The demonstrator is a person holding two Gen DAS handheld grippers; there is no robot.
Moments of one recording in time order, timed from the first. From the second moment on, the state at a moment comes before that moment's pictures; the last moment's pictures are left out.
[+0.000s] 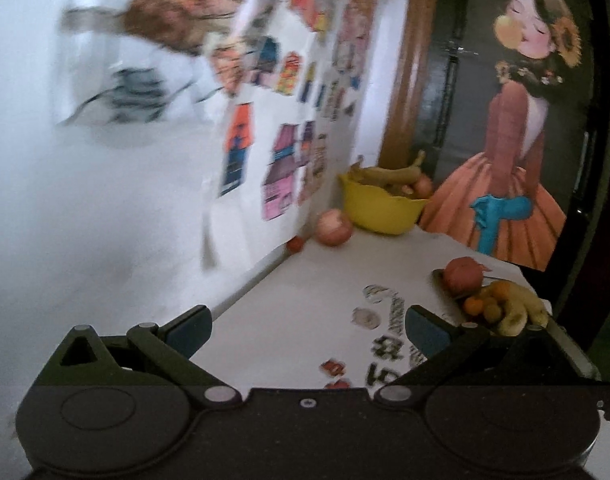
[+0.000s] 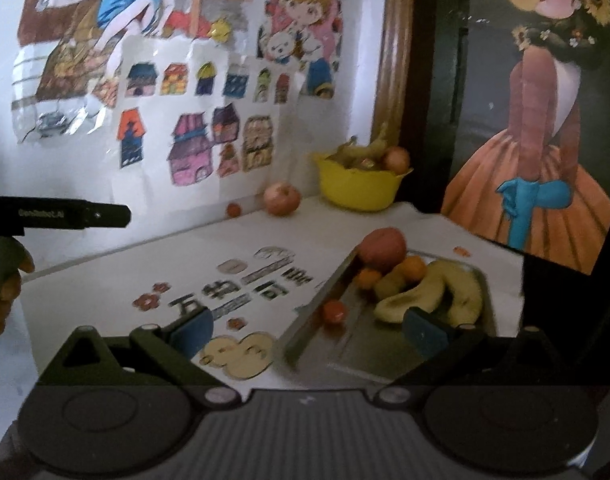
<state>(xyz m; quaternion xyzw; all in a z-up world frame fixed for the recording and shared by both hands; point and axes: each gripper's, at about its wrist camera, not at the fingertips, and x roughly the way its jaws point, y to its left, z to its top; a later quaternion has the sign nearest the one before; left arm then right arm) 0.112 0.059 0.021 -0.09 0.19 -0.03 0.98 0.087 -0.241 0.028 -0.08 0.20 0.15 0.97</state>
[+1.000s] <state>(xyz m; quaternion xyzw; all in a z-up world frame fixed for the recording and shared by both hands) 0.165 0.051 0.012 -0.08 0.23 -0.01 0.97 0.182 -0.163 0.076 -0.18 0.17 0.23 0.94</state>
